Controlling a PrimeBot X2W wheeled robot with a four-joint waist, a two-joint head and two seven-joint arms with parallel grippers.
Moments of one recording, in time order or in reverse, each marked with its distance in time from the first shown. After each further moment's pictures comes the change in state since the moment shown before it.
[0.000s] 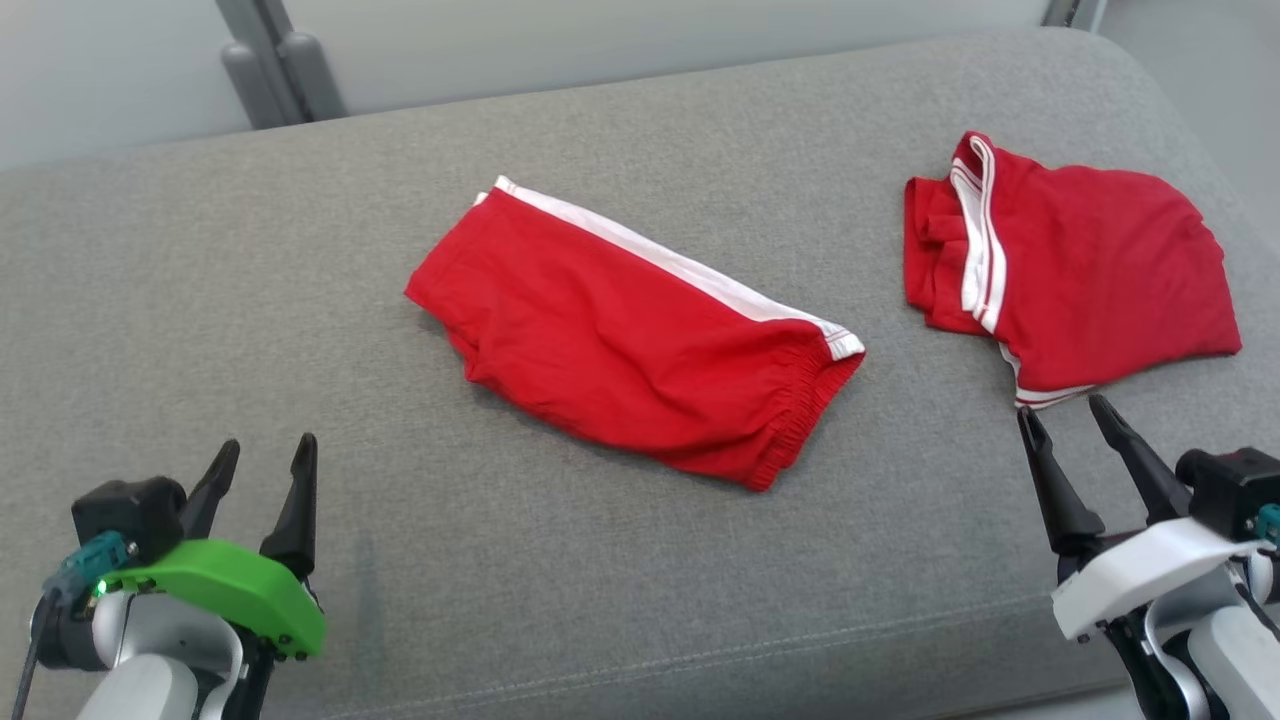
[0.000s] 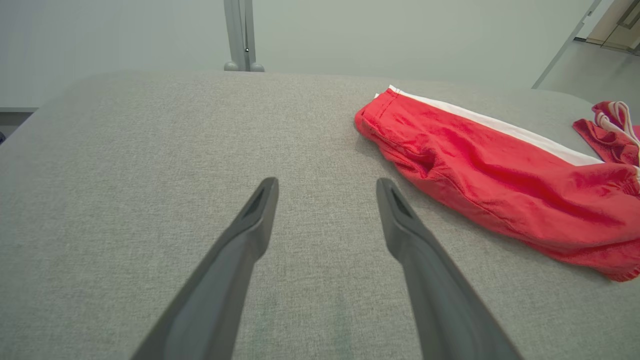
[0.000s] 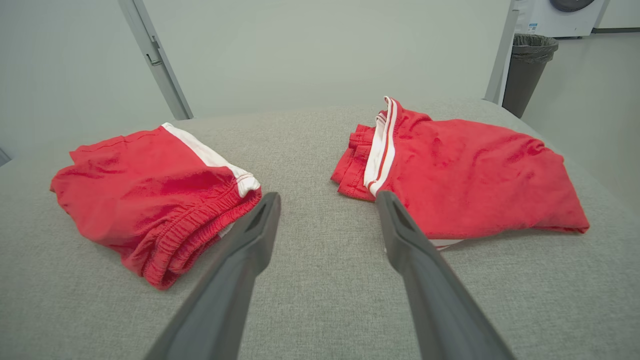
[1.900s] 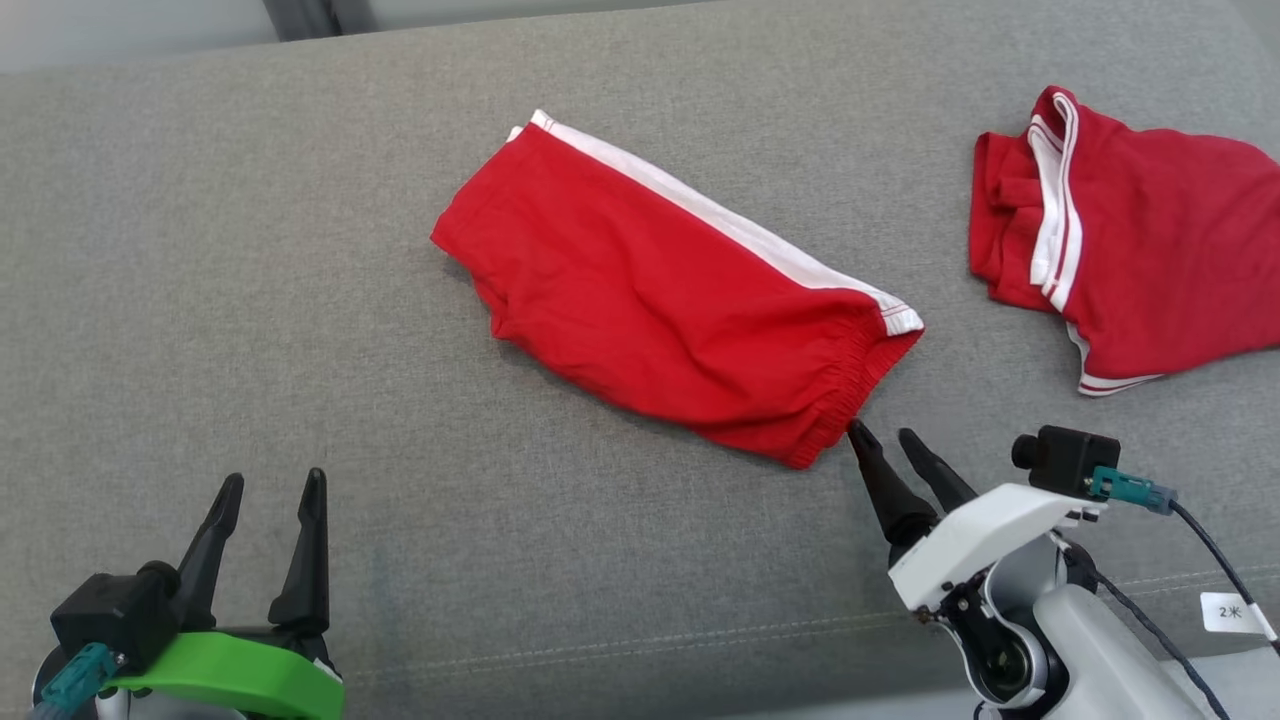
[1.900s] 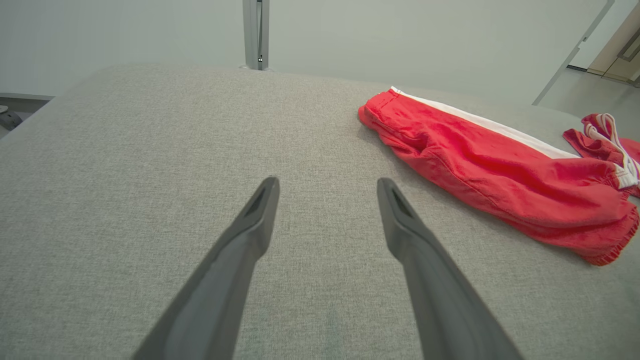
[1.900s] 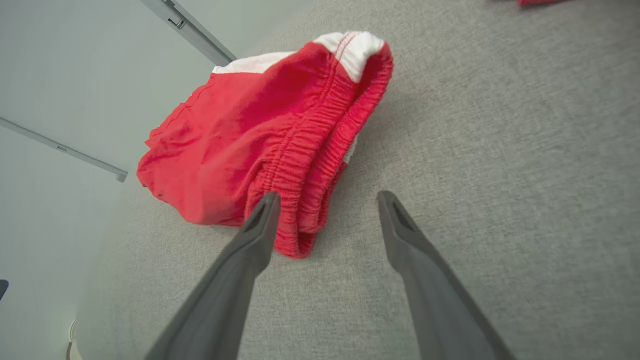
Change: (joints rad) left arm 0.231 -0.009 0.056 -0.263 0.051 0.043 -0.133; right arm -0.051 0.323 -0.027 0.087 0.186 0.056 0.219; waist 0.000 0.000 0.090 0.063
